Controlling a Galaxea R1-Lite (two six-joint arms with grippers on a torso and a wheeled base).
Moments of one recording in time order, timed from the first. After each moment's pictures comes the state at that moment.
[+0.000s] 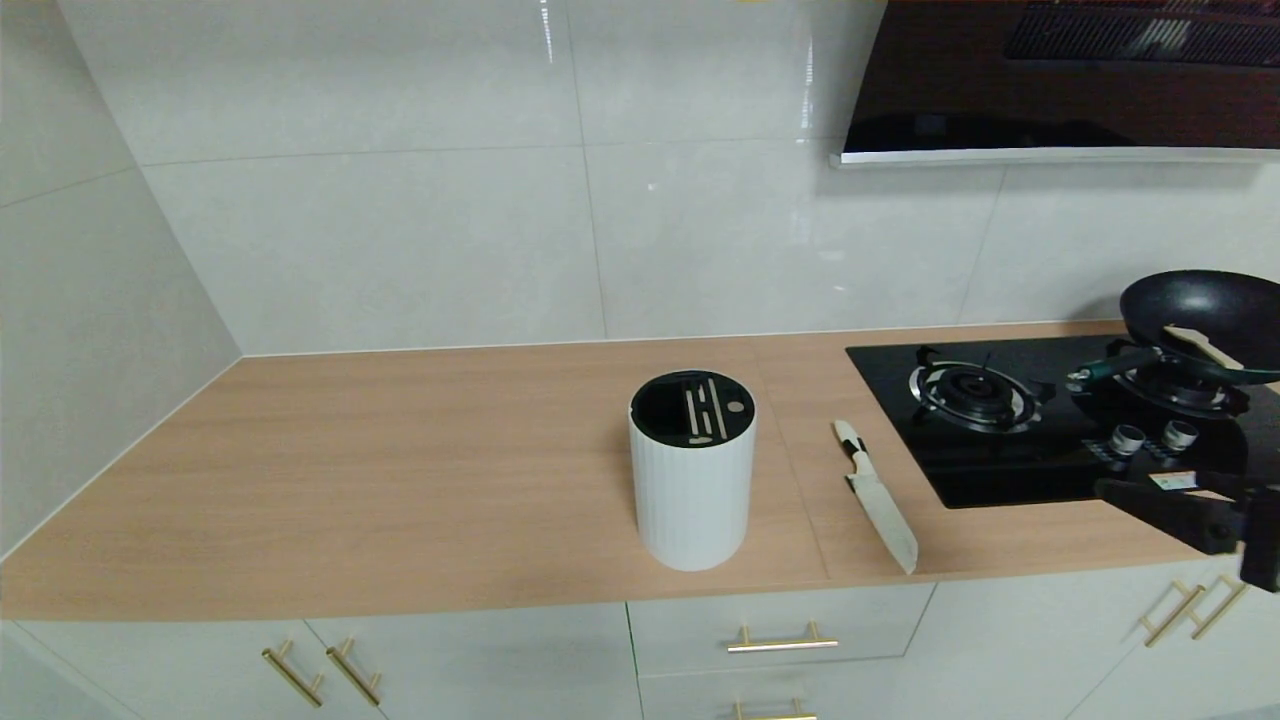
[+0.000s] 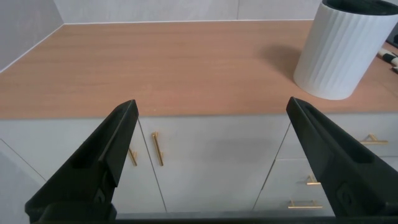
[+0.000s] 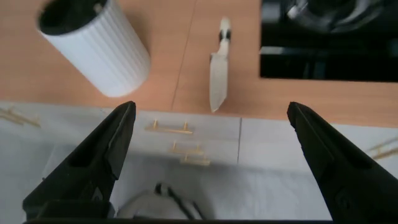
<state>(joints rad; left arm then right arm) 0.00 0.00 0.00 0.00 0.03 -0.01 0.11 1.13 -0.55 -0.21 0.14 0.08</state>
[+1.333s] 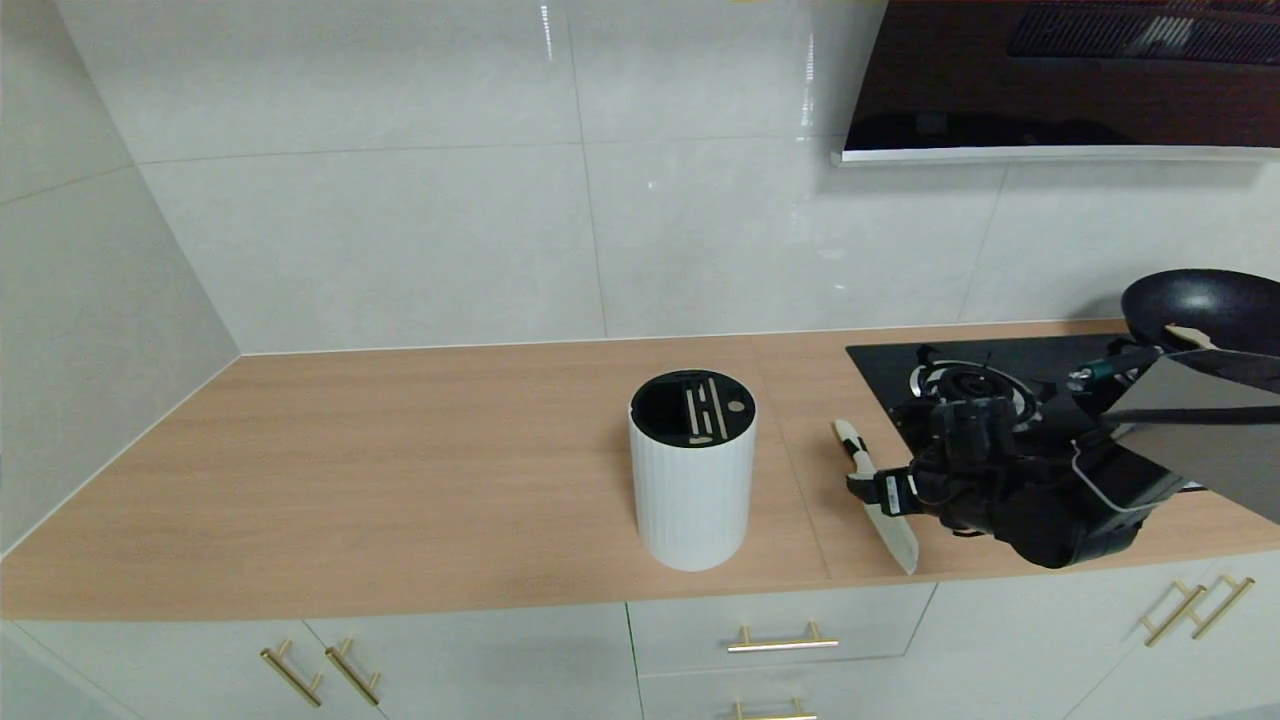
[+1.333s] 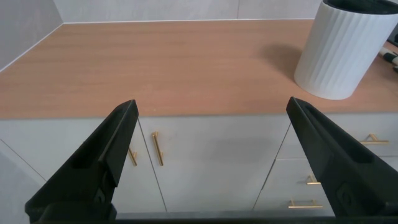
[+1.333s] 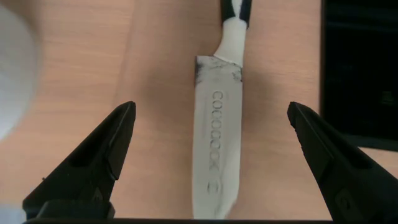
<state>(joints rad) 0.00 0.00 0.00 0.00 0.03 -0.01 0.22 2.29 -1.01 -0.72 -0.05 0.02</state>
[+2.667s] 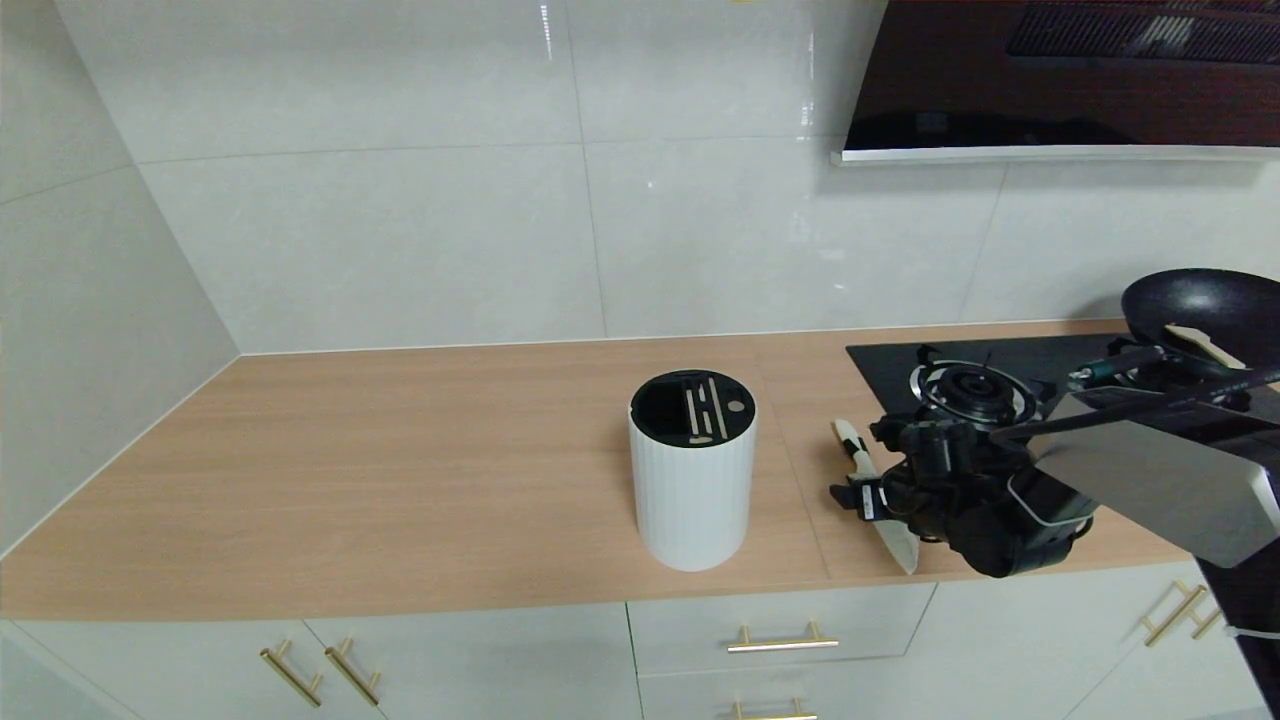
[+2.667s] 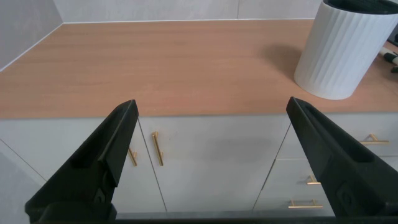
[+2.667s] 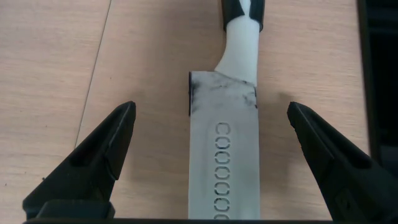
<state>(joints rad) 0.00 0.00 0.00 0.00 0.03 -0.01 0.22 2.49 -1.16 -0.81 -0.07 0.04</state>
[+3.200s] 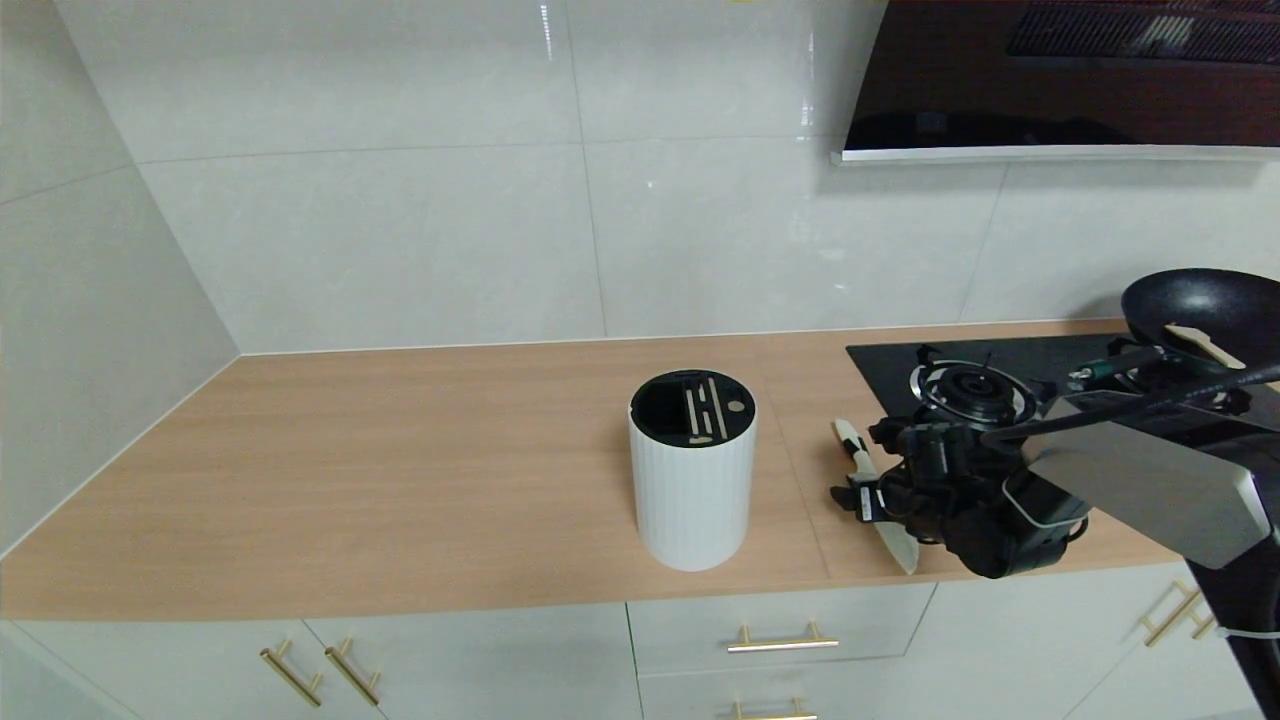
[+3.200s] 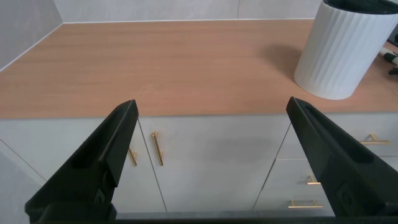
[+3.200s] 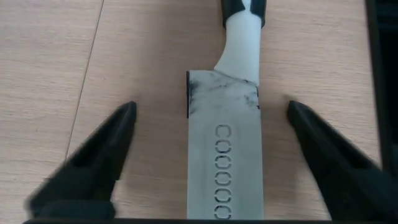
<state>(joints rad) 0.00 0.00 0.00 0.00 0.03 -0.01 0.22 2.51 -1.18 -0.81 -0.07 0.05</state>
